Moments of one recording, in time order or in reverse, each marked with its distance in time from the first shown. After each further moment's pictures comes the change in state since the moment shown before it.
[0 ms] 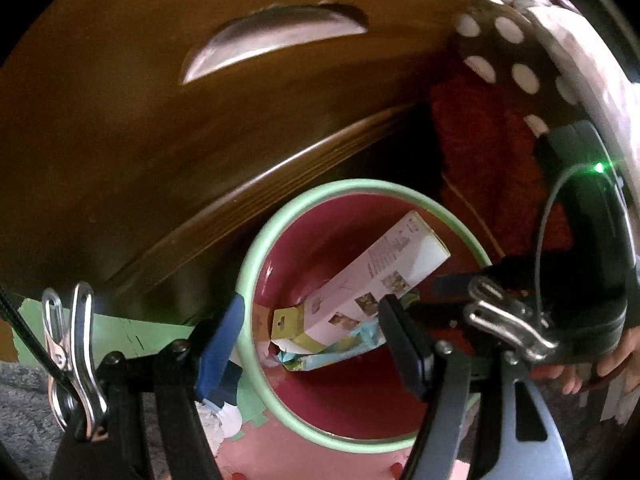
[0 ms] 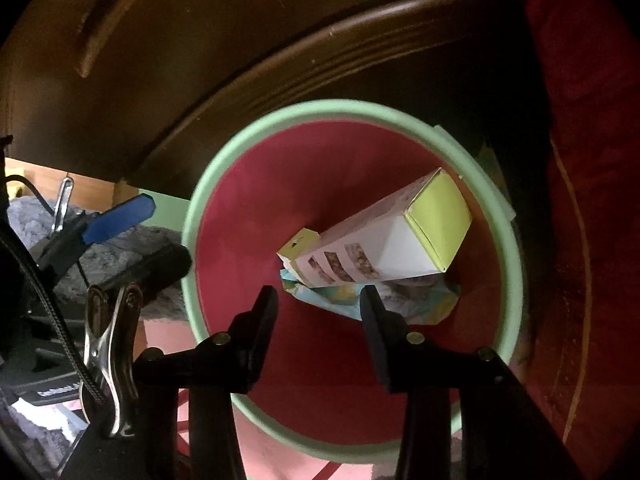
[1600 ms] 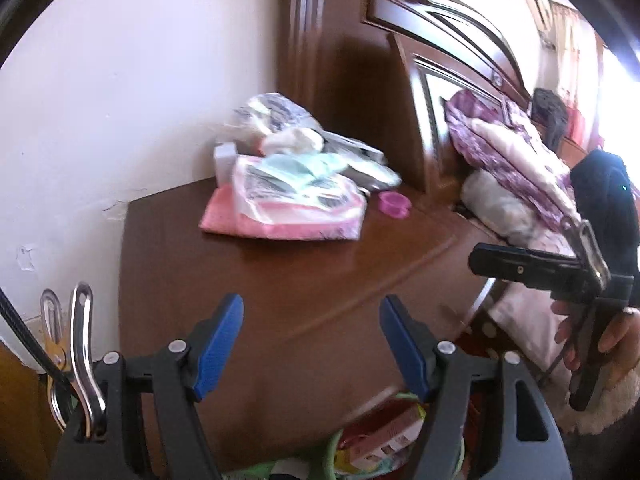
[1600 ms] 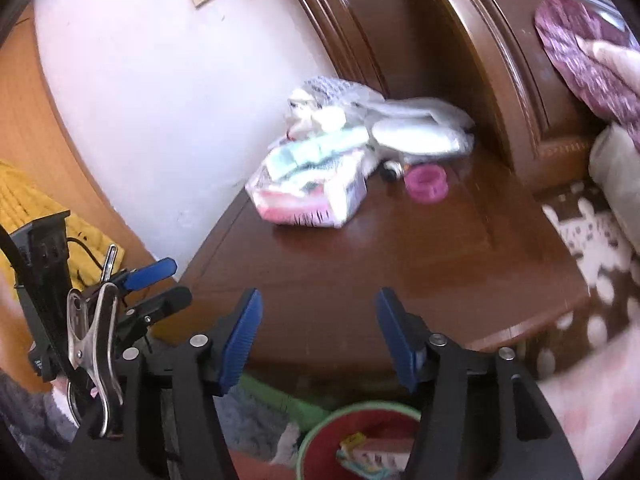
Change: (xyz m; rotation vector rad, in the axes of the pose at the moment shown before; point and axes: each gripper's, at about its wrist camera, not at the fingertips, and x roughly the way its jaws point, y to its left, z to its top) left arm -0.240 0.064 0.103 -0.095 -0.553 0.121; right arm -0.249 0.112 0.090 -0.298 -0.654 0.131
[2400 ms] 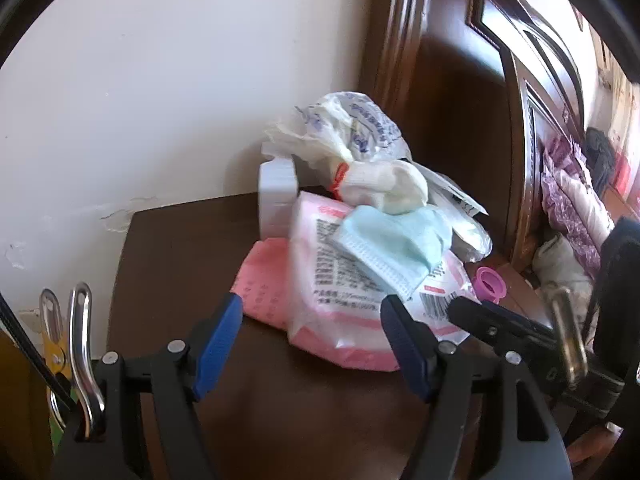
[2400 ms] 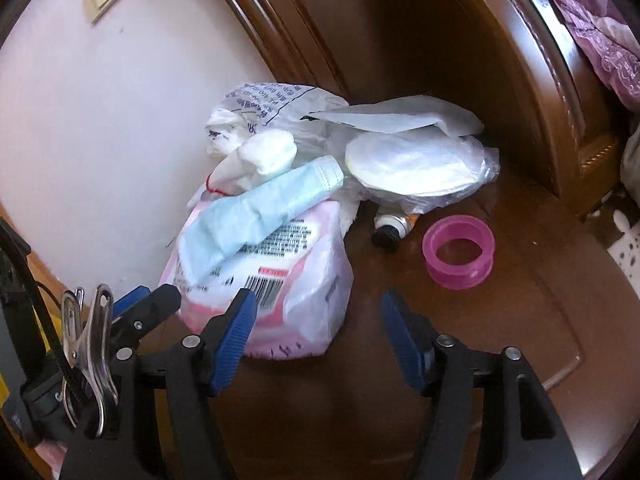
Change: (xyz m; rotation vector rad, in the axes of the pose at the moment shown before) left arm 0.102 0.051 0.072 -0.145 0.035 0.098; right arm 0.119 -0.010 0.064 0.185 -0.028 -0.172
